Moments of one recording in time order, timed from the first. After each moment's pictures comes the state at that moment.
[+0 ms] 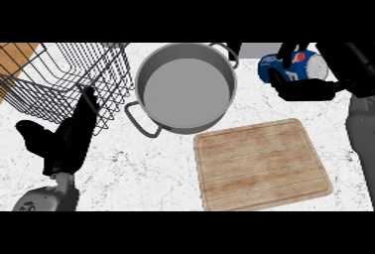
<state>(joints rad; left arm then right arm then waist) -0.12 0.17 -0.06 -1.68 0.12 0.15 0.31 -0.67 -0.41 0.03 -1.59 0.61 0.30 0.06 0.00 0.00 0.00</state>
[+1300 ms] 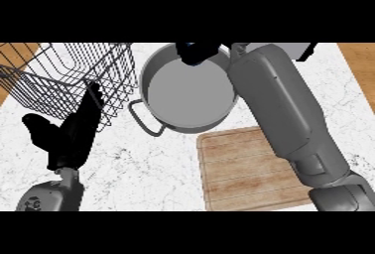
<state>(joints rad) -0.15 0.14 -0.05 -1.67 0.08 0.13 0.34 -1.17 -0.08 0.08 -0.91 0.74 0.16 0.15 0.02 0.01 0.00</state>
